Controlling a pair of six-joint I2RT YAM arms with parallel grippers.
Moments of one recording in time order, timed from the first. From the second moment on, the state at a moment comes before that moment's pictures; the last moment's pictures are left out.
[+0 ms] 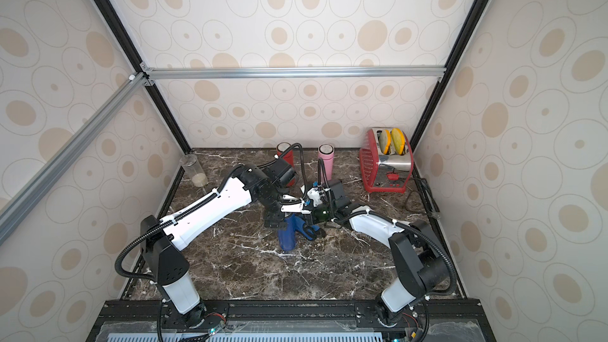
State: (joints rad) left arm -0.79 1.76 1.73 -1.23 0.07 0.88; right arm 0.61 1.56 0.89 -0.09 -0.70 0.33
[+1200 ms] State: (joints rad) left arm -0.79 1.62 1.67 -1.13 0.15 0.85; right arm 0.55 1.44 0.87 -0.20 -0.65 0.29
